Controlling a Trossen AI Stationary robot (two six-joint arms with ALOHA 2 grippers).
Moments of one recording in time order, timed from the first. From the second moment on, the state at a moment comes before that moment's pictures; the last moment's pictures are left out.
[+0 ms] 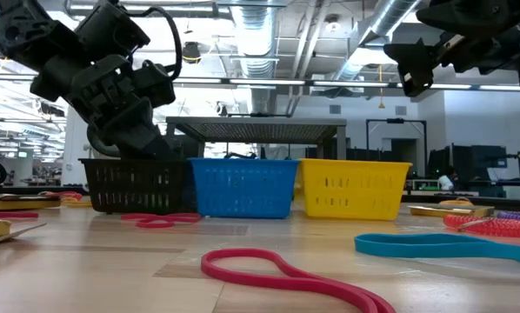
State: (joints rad) left arm -0.06 1.41 0.36 0.45 0.08 -0.40; right arm 0.16 0.86 0.19 0.64 -0.13 0.21
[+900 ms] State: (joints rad) left arm -0.05 1.05 0.35 0.05 0.08 -0.41; right arm 0.16 0.86 0.19 0.63 -0.13 0.22
